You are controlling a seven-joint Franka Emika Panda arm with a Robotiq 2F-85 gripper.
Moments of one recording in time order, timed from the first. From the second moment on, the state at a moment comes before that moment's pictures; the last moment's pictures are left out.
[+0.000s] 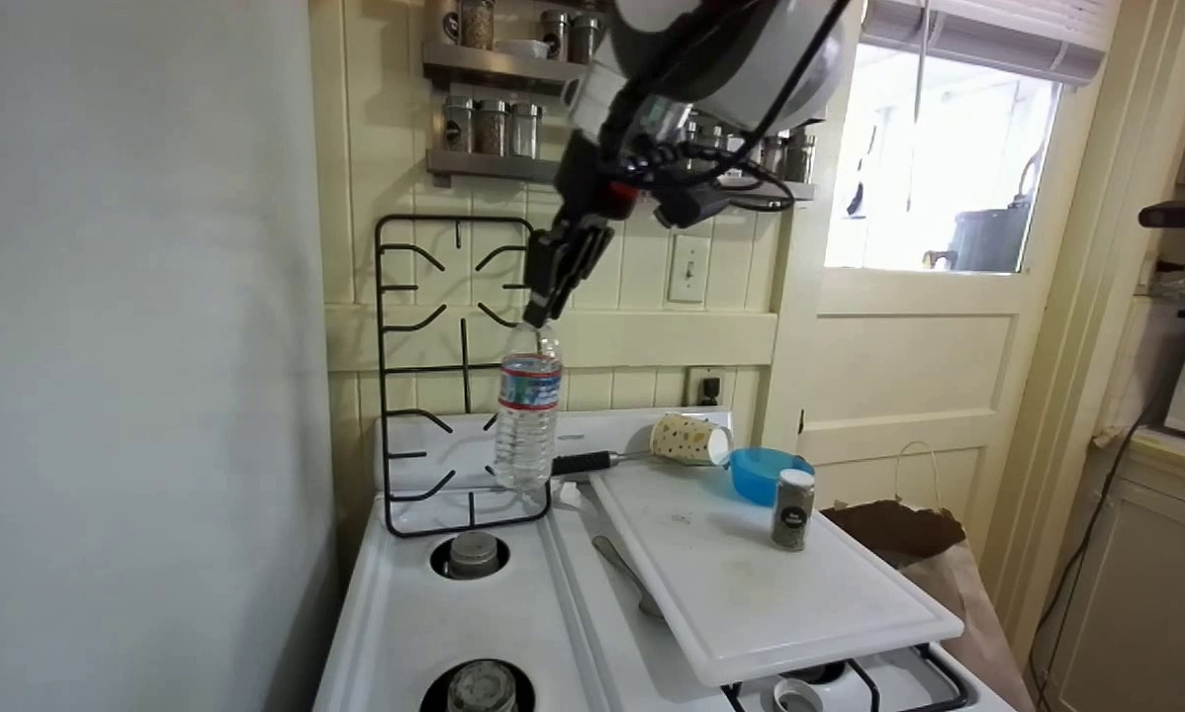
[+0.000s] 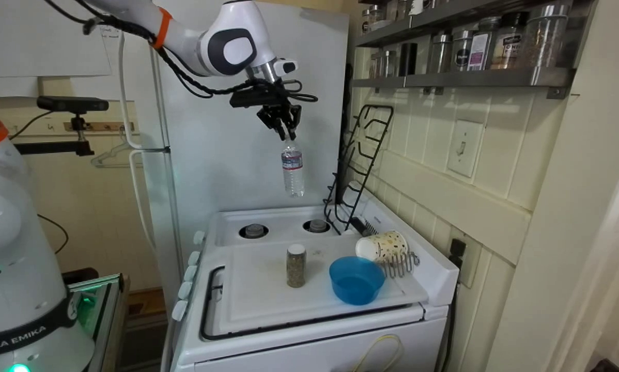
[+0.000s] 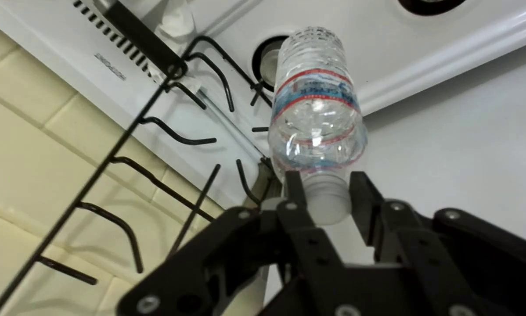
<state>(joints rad) 0.25 -0.21 0.13 -2.23 0.03 2.50 -0.37</state>
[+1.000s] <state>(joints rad) 0.23 0.12 0.23 -2.06 0.05 2.59 -0.34</state>
